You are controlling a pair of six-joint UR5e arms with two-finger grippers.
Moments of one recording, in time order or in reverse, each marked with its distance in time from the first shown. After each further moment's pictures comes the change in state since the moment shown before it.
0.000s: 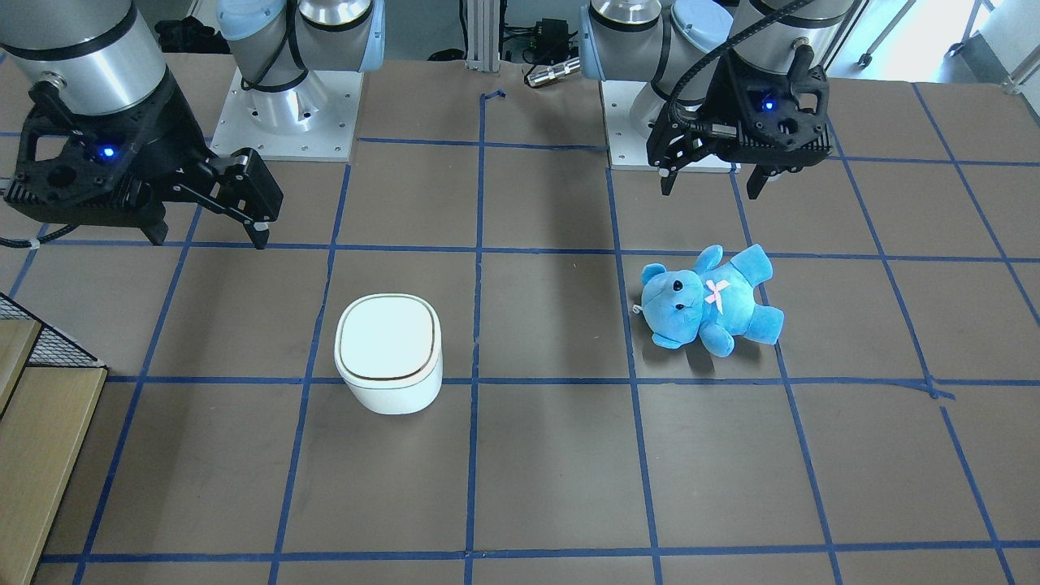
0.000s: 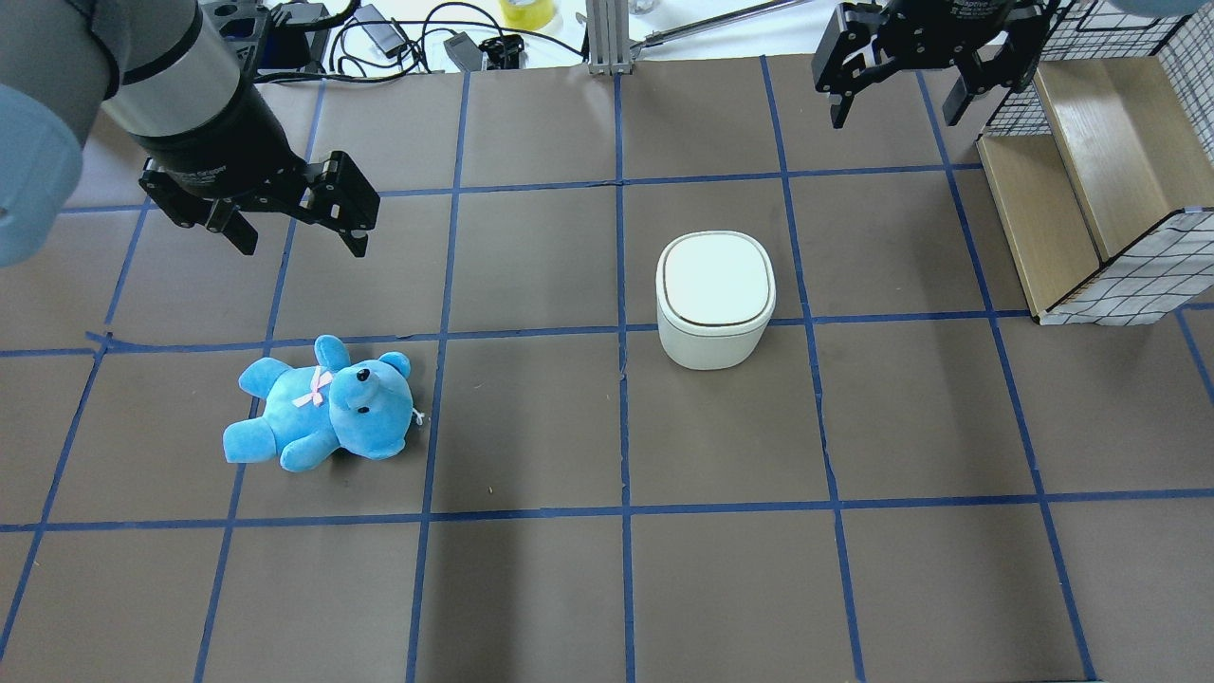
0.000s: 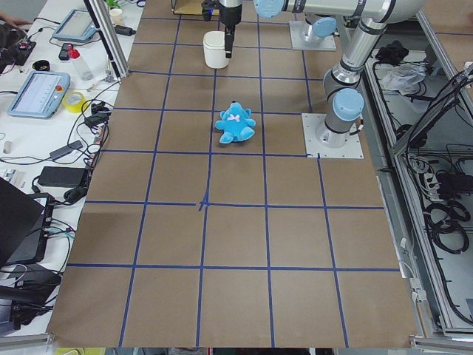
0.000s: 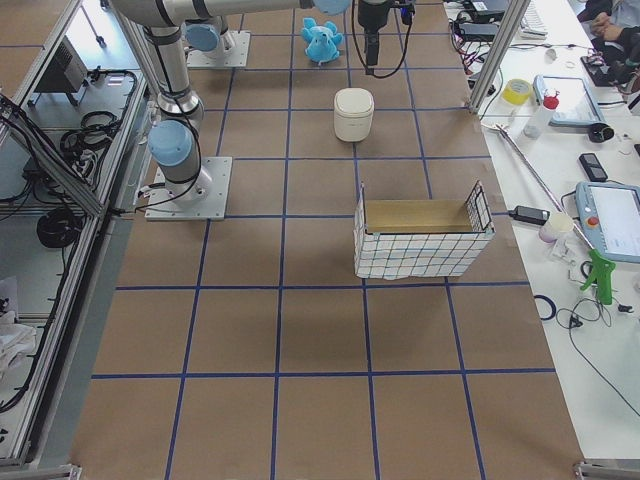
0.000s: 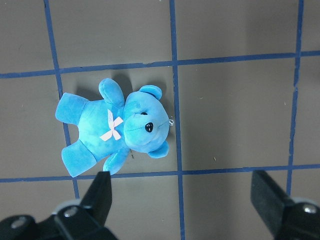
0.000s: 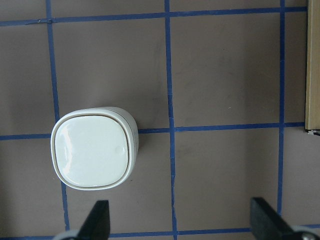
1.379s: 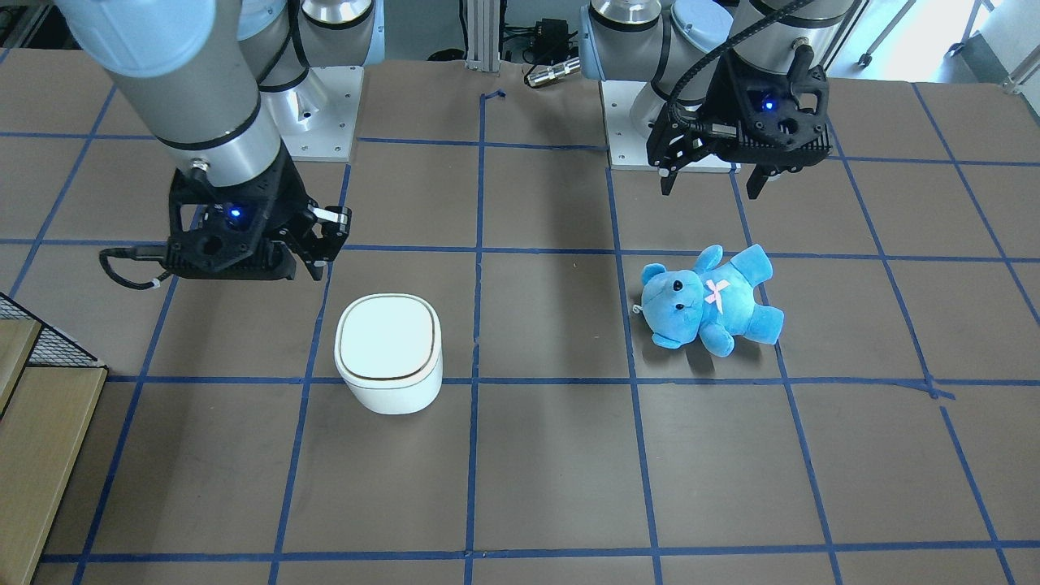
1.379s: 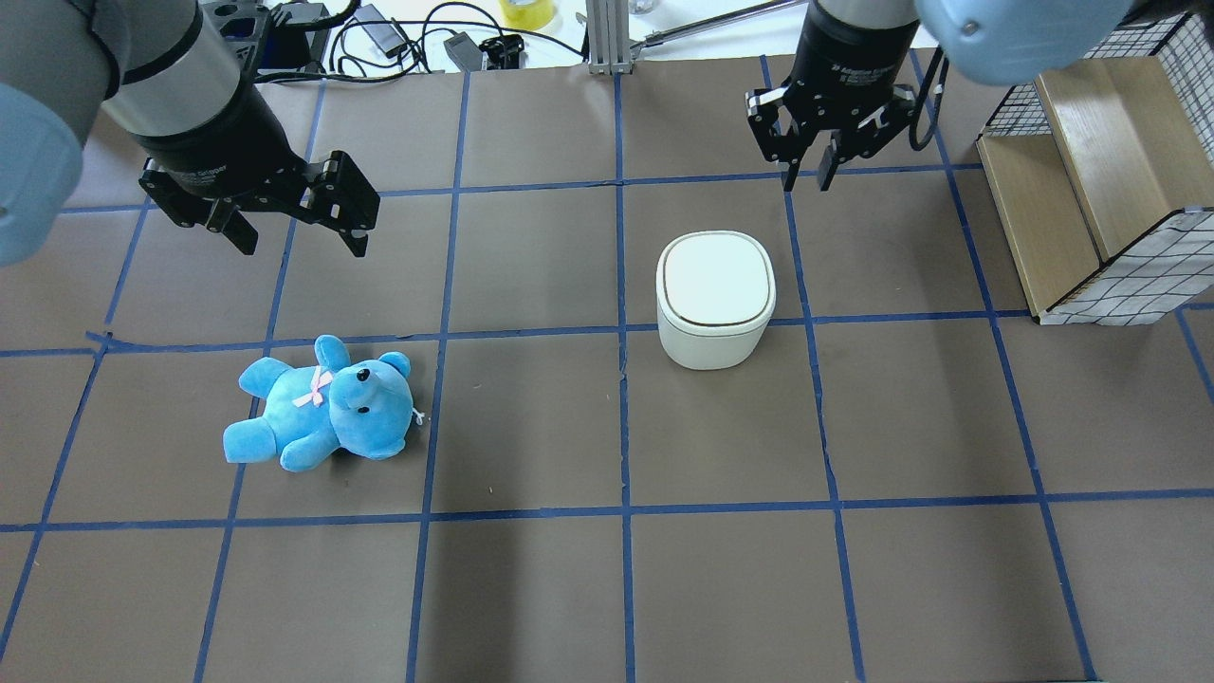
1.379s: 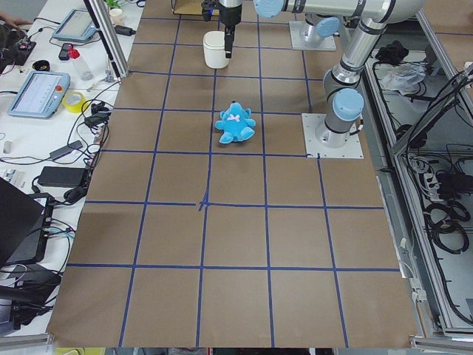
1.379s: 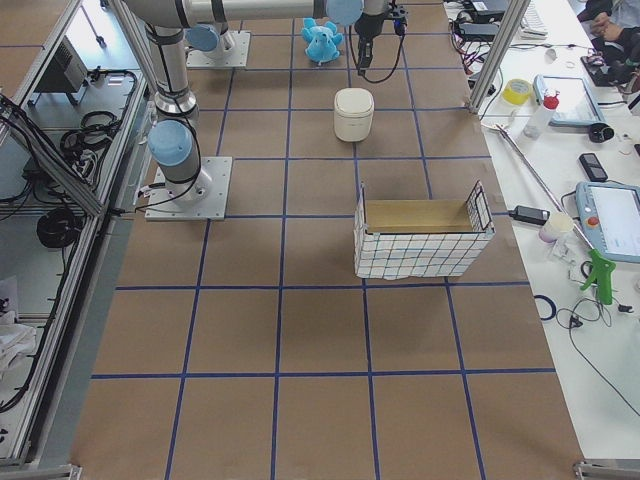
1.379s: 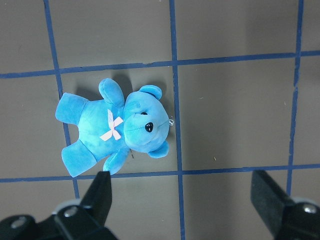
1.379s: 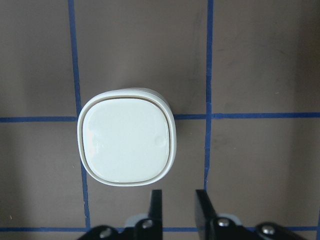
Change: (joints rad) left arm 0.000 0.000 0.000 0.000 0.000 0.000; right arm 0.112 0.065 0.093 -0.078 0.024 0.079
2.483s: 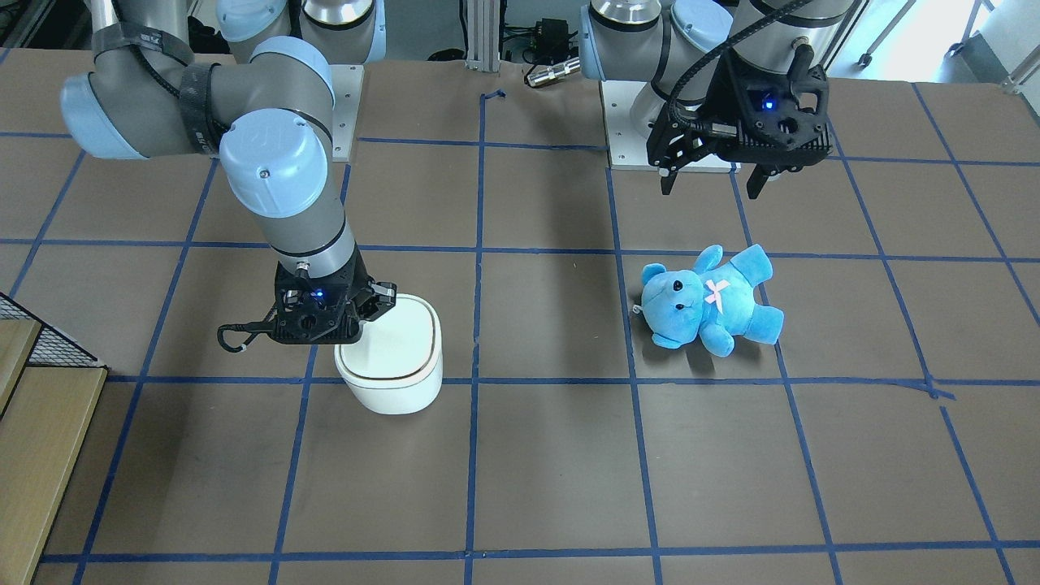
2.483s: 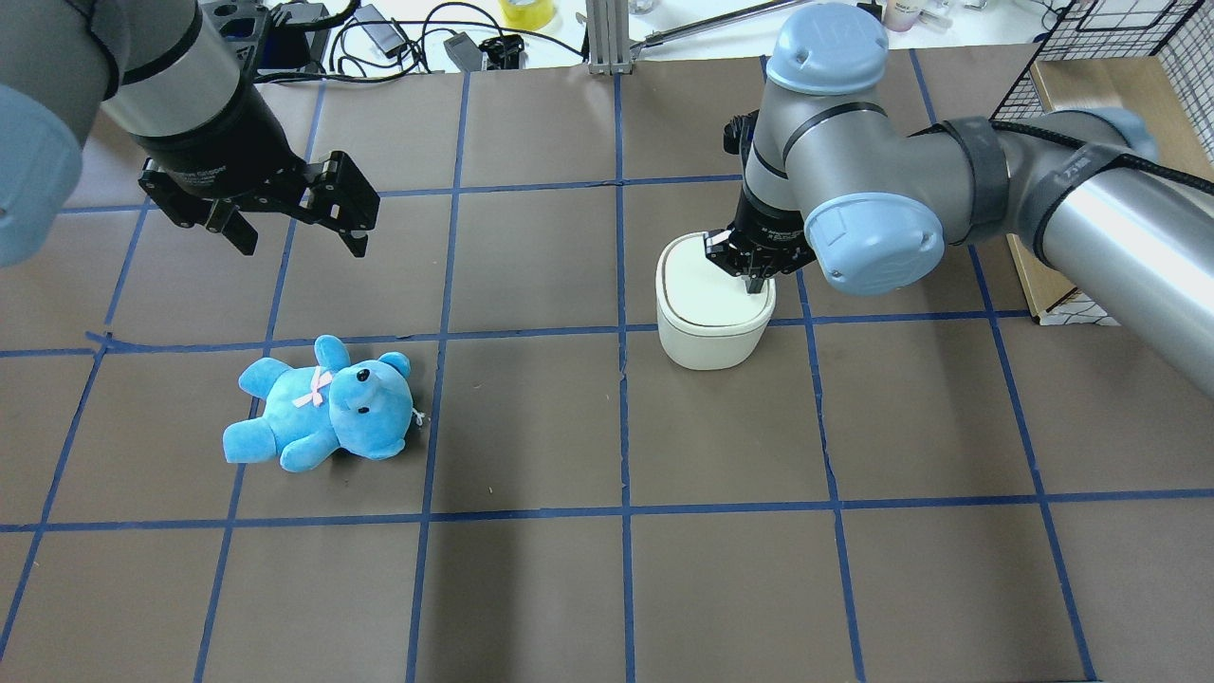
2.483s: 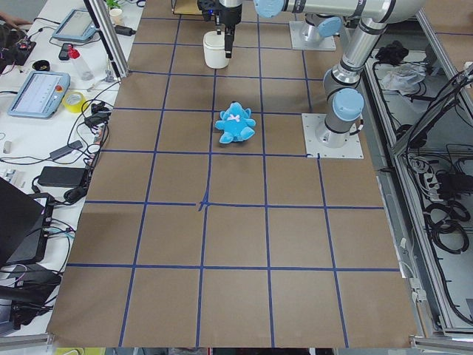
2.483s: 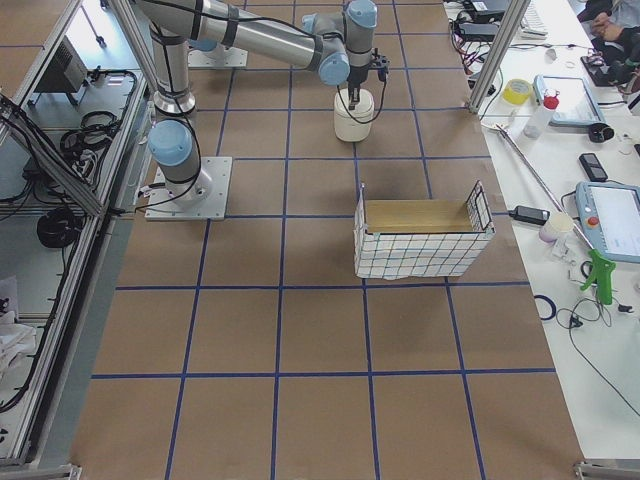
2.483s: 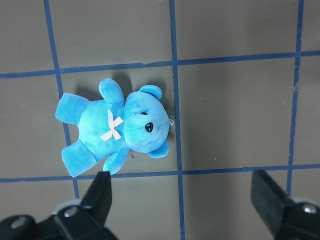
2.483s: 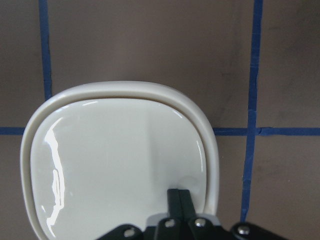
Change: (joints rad) left arm 0.000 0.000 0.000 0.000 0.000 0.001; right arm 0.028 0.052 0.324 -0.408 -0.001 0.016
